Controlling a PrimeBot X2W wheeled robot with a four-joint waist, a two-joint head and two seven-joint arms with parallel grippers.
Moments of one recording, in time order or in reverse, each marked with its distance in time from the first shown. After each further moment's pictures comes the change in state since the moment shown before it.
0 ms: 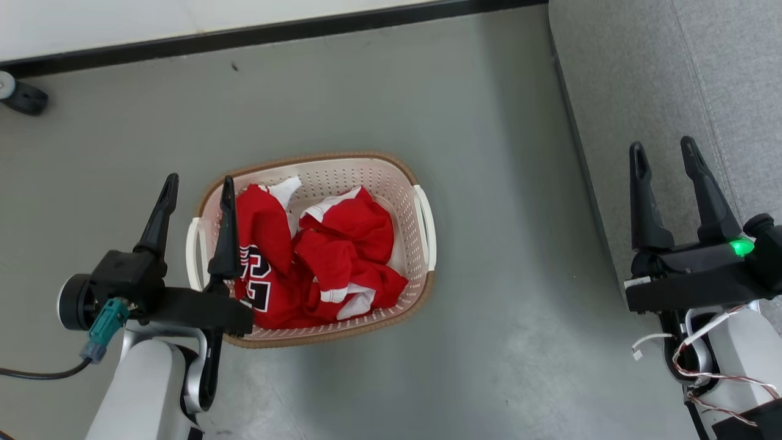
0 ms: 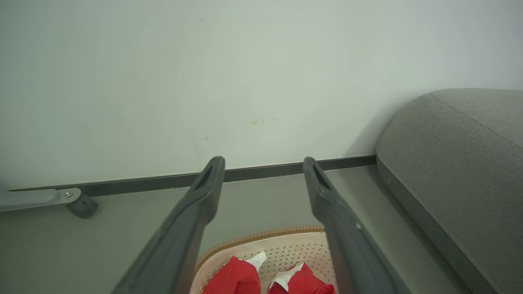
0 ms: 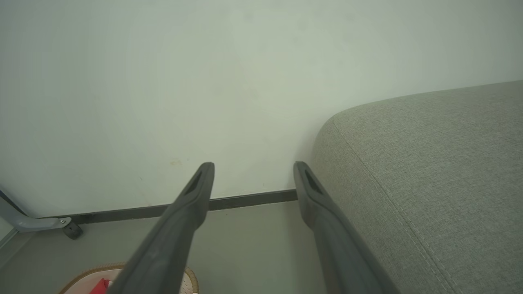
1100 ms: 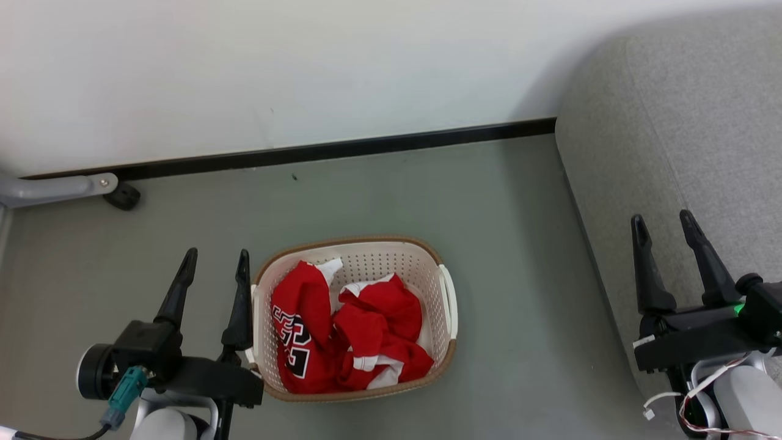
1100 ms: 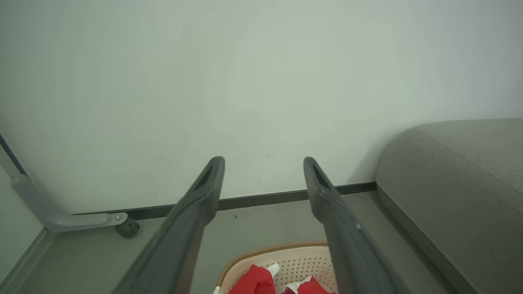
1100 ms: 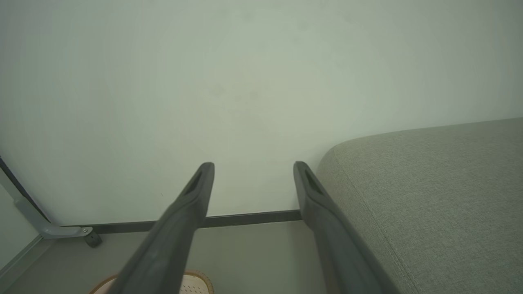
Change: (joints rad) left arm 0.186 0.012 -0.021 -0.053 -0.004 0.009 -0.001; right arm 0.151 -0.049 0.031 0.025 0.028 -0.036 0.000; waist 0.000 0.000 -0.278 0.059
